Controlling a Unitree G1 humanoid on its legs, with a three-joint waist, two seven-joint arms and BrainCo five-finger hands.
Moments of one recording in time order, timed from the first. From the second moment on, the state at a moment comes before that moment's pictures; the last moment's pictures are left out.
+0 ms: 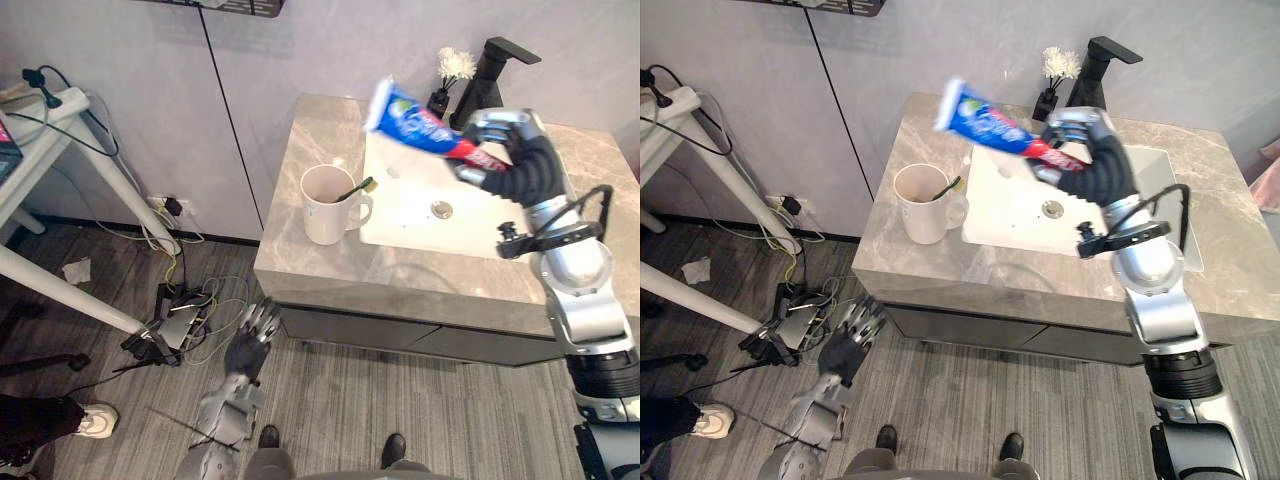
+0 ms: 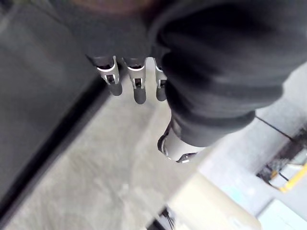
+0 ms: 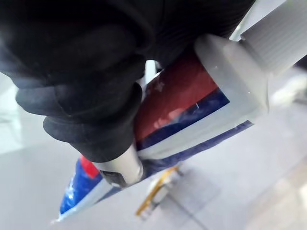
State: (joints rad) left arm 0.23 0.20 -0.21 0.02 -0.81 -0.16 -0.15; right arm -0.45 -0.63 0.07 -0.23 0.13 -0.23 0.05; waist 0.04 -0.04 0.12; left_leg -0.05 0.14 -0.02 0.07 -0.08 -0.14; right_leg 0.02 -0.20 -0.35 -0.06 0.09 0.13
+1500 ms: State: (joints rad) left arm 0.16 0.22 -0.28 -0.55 -1.01 -0.16 -0.15; right arm -0.13 -0.26 0.26 -0.33 0.23 -0.14 0.26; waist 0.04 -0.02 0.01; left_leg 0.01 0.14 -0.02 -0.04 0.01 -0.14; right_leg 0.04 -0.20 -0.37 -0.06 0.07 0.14
